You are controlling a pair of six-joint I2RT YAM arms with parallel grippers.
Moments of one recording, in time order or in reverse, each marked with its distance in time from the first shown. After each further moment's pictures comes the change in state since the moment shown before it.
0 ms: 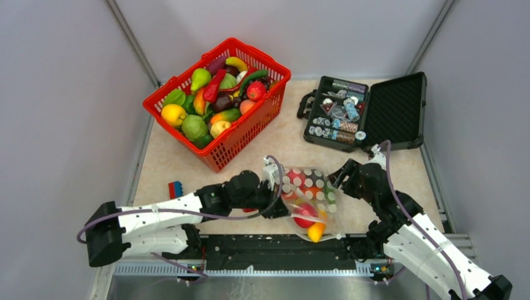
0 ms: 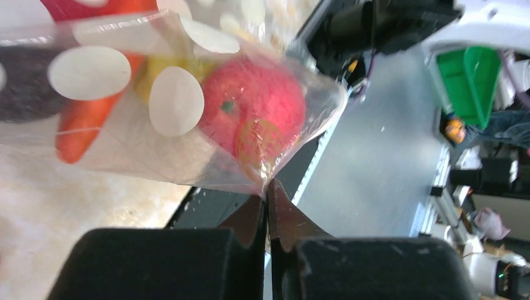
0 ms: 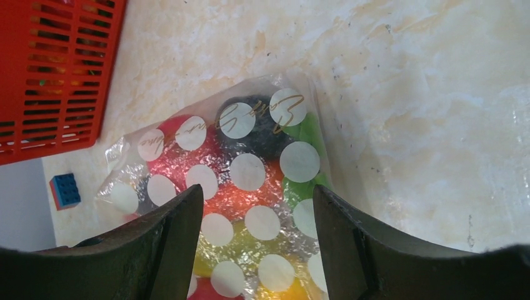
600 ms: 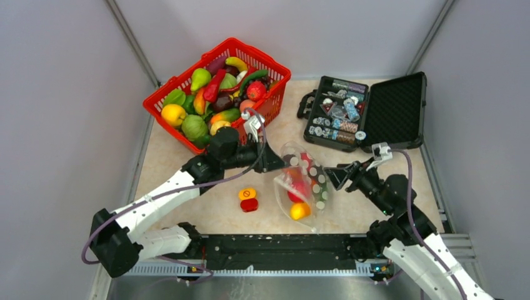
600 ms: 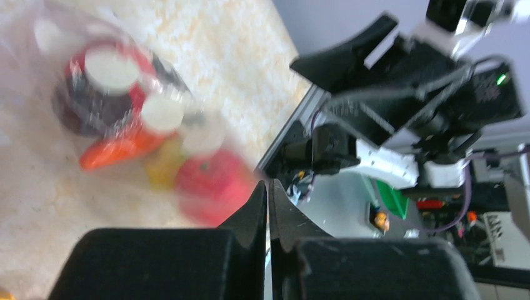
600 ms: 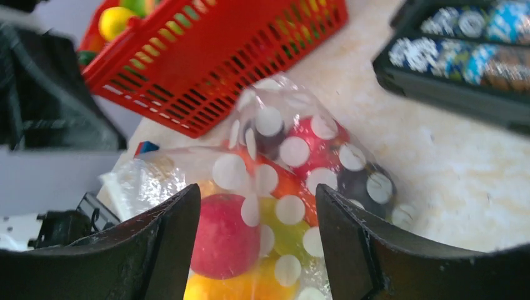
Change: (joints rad) left arm 0.411 0.051 0.277 -0.039 0.239 -0.038; right arm 0.000 -0.229 -0.005 0.243 -0.185 -0.315
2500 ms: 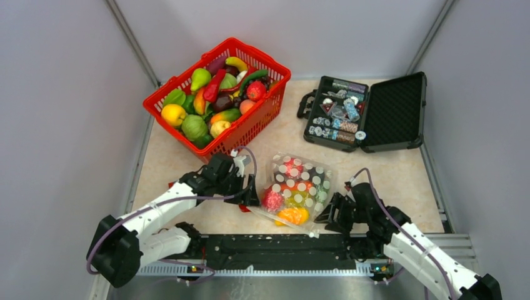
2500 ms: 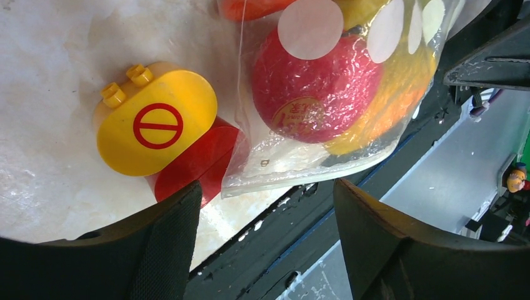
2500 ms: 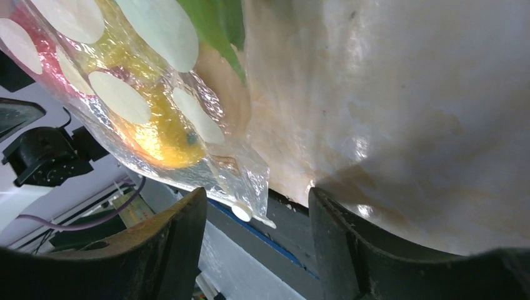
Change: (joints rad) left arm 0.162 -0.065 -0.293 -0.392 -0.020 0.290; right arm -0.002 0.144 -0.309 -0.281 -0.409 0.455
